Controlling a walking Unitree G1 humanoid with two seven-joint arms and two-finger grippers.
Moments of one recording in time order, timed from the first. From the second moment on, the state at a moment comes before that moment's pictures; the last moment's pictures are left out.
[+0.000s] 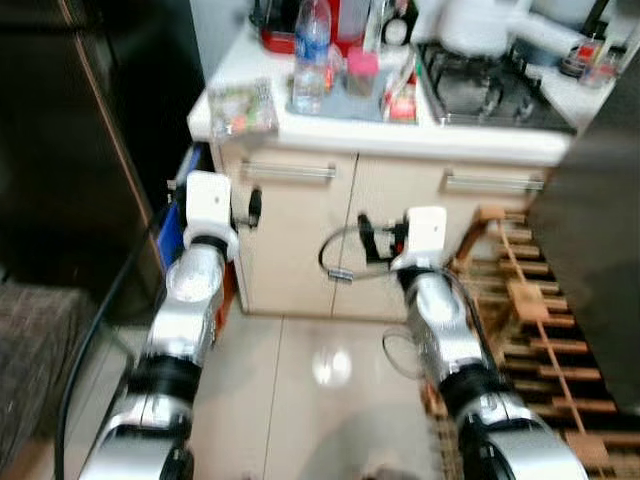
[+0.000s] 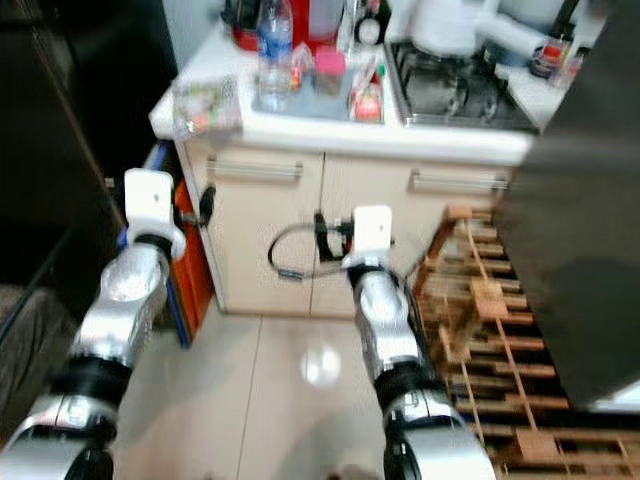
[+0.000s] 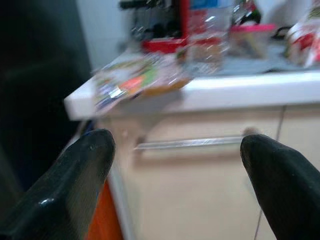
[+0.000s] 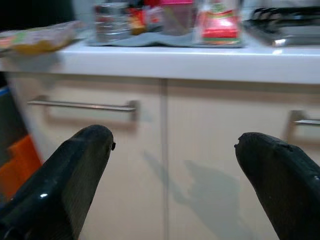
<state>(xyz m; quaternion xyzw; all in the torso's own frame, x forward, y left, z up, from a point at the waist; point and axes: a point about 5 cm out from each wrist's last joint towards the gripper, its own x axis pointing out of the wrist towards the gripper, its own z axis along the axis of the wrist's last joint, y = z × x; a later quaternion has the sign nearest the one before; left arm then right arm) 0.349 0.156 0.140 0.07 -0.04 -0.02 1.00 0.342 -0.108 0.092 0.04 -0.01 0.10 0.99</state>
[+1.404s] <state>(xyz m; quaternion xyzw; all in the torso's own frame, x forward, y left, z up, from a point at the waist) 0.417 0.120 0.347 -0.03 -0.20 -0.16 0.97 0.318 -0.118 0.160 0.06 -0.16 0.11 0.98</state>
